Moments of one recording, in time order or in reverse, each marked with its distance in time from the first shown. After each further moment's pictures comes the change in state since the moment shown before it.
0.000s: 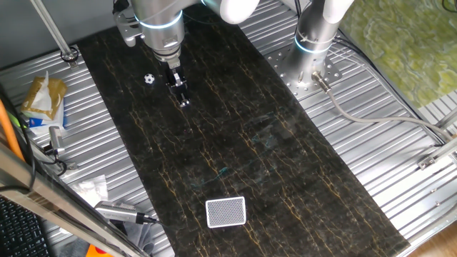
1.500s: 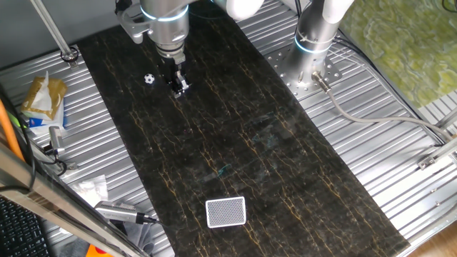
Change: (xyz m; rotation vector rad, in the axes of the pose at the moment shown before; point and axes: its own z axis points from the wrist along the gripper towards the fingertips) arm 0.000 0.001 -0.002 -0.029 -0.062 -0.152
